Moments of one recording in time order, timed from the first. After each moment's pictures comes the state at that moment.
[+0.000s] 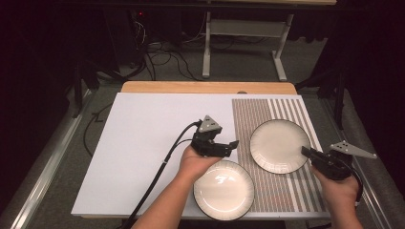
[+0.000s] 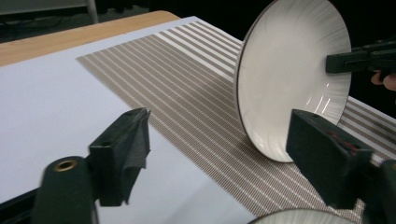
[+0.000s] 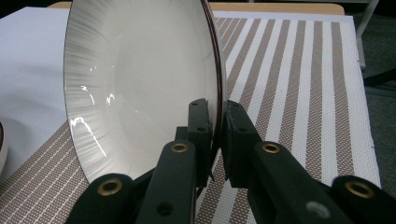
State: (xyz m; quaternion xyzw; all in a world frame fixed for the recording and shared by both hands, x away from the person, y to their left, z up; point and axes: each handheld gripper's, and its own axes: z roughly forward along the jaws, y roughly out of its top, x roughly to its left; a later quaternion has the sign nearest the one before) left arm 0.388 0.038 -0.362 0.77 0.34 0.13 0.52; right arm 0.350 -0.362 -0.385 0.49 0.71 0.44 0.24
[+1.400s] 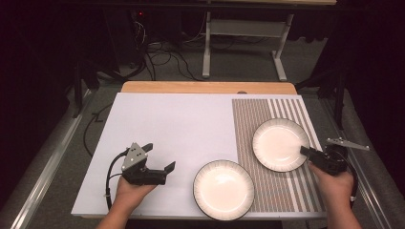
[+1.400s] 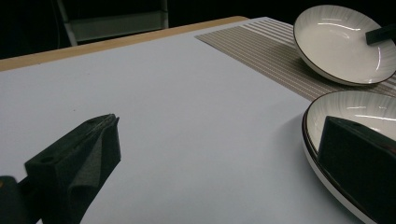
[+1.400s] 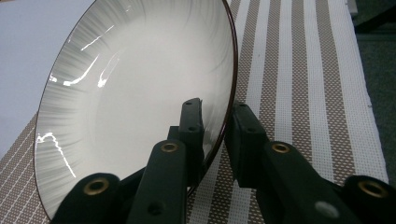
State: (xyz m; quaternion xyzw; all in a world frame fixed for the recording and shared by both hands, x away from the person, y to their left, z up) left arm 0.307 0.194 -0.394 0.73 0.38 0.23 0.52; right arm 0.376 -0.371 -0.402 0.58 0.69 0.40 0.19
